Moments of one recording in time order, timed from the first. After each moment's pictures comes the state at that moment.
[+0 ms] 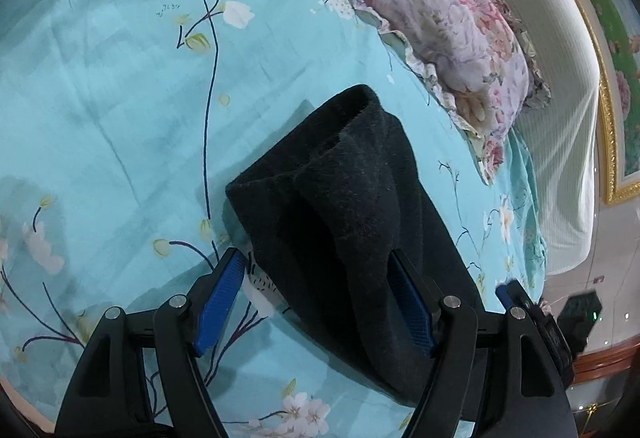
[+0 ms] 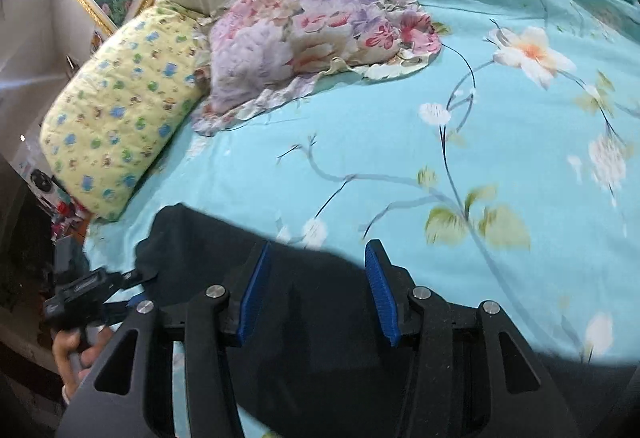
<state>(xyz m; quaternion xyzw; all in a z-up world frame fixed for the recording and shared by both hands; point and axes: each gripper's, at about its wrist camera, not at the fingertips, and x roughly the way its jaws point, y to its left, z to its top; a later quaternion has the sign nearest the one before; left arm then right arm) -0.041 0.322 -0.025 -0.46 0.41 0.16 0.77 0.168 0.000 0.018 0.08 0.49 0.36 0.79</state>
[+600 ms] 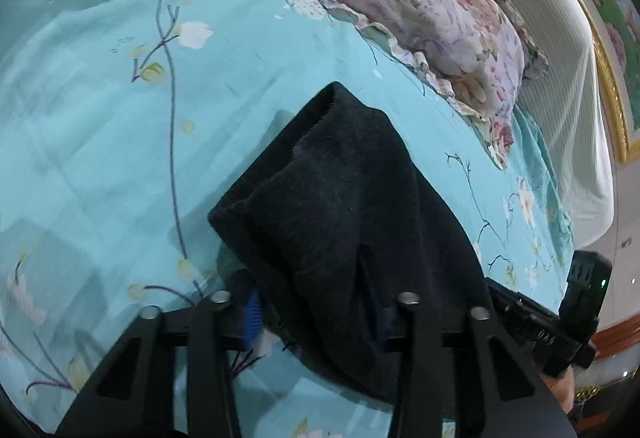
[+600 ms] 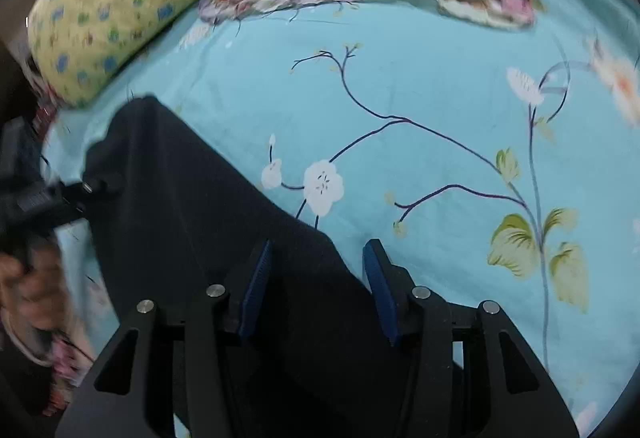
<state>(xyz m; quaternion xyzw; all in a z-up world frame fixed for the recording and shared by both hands) -0.013 0.309 -0.030 -0.38 0.42 0.16 0.81 0.170 0.055 -0.033 -0.08 0.54 0.43 0.72</state>
